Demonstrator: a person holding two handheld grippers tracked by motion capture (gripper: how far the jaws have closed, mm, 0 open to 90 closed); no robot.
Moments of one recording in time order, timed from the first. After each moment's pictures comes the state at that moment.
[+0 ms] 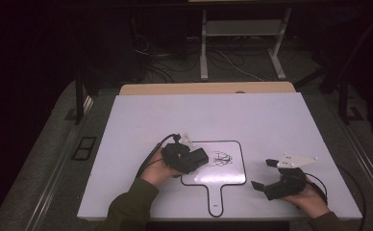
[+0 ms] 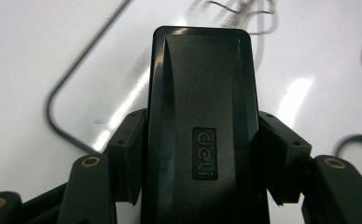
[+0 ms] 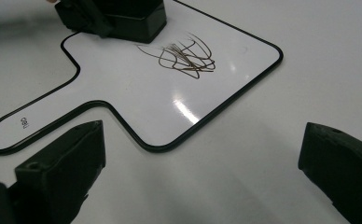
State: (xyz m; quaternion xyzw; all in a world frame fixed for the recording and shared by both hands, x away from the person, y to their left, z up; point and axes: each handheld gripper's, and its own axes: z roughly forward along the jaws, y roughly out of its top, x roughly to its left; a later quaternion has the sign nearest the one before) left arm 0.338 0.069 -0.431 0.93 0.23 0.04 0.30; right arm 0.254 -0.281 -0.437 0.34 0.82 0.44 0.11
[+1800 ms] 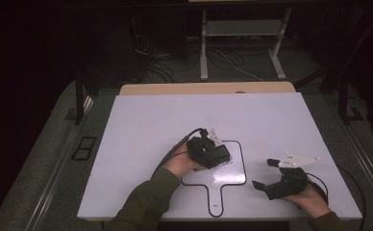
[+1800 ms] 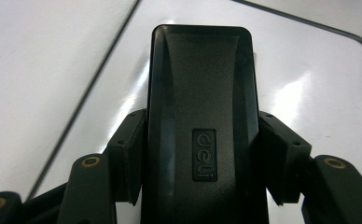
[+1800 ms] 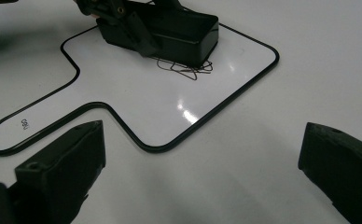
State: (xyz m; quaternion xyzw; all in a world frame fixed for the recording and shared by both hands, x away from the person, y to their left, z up) left arm 0.362 -0.003 -0.428 0.95 0.15 0.05 0.28; right arm 0.253 -0.283 -0.436 0.35 0.82 0.45 0.11
